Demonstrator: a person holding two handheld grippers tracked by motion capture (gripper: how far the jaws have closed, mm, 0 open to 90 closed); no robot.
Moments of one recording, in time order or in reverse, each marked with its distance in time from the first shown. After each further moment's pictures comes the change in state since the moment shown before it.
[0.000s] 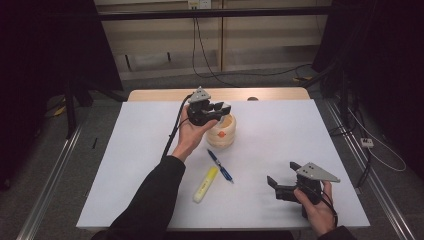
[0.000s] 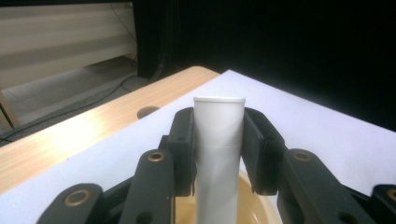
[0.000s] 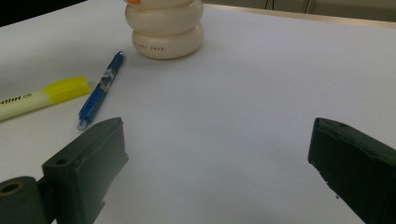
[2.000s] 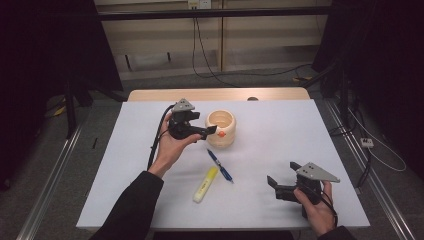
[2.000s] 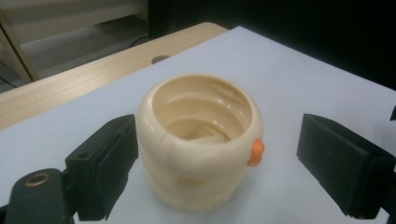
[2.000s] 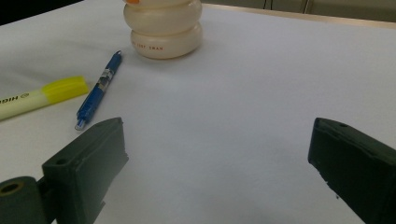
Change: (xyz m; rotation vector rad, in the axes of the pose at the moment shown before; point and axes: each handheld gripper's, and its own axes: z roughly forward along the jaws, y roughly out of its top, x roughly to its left) left arm -0.011 -0.014 -0.068 0.171 0.064 -0.027; right arm 0.000 0.000 0.000 0.001 -0.007 -0.002
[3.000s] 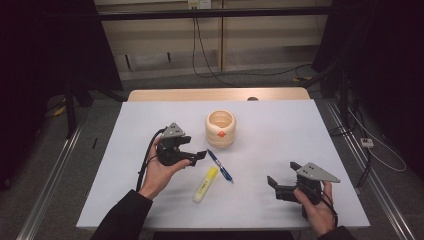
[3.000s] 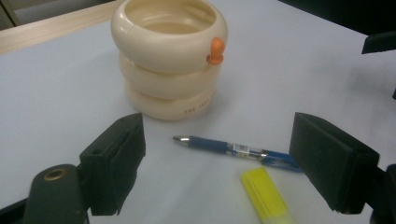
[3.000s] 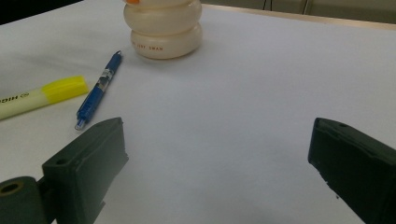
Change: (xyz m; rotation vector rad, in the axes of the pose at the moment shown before) left arm -0.030 -0.051 -0.043 0.082 -0.003 -0.013; right arm 0.000 0.000 -0.001 -0.003 -0.004 -0.005
